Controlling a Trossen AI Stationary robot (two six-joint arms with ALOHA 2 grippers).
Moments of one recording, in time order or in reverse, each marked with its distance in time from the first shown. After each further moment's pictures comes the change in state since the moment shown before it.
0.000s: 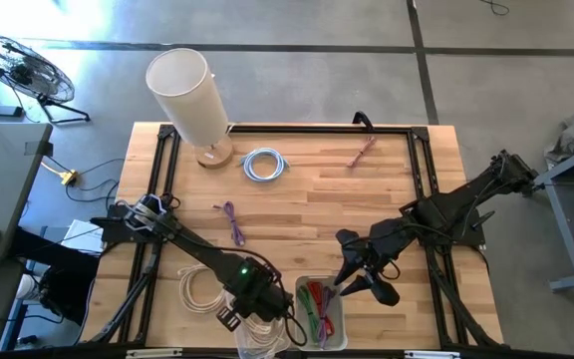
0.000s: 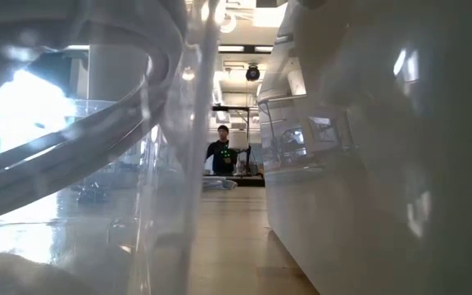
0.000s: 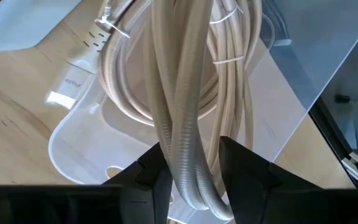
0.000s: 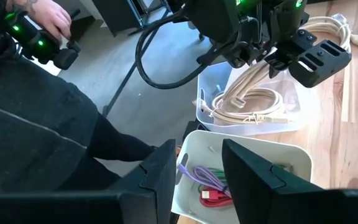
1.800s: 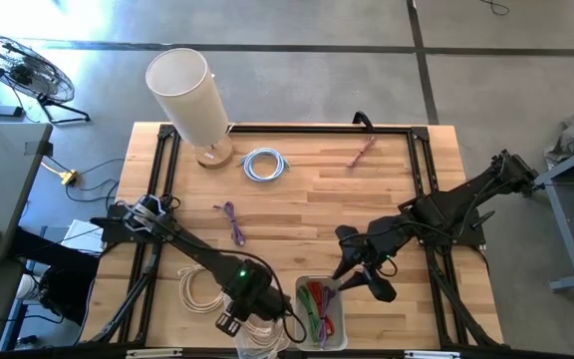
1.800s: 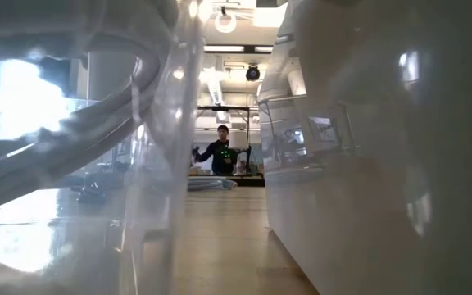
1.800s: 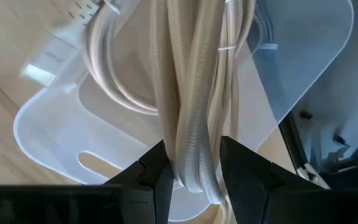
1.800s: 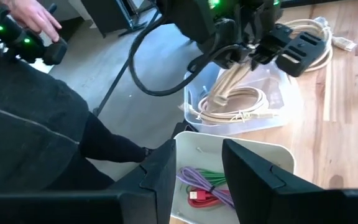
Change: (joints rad) left arm -0.013 0.000 0.000 -0.031 0.061 -0.204; right arm -0.023 -0.002 0.000 -0.017 0.020 -0.015
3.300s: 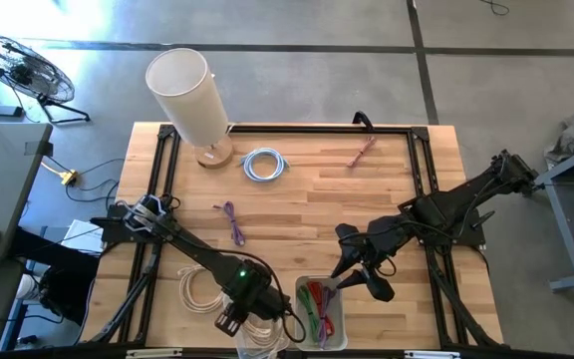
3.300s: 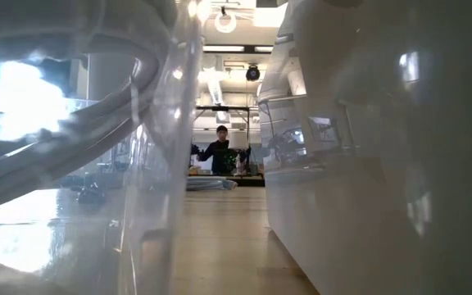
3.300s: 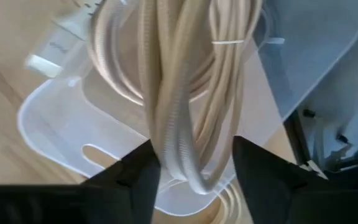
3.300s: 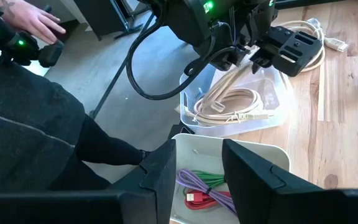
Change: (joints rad) left arm 0.000 0.000 0.000 -0.018 -0.015 -0.006; right arm 0.001 0.000 0.000 0.000 0.022 0.008
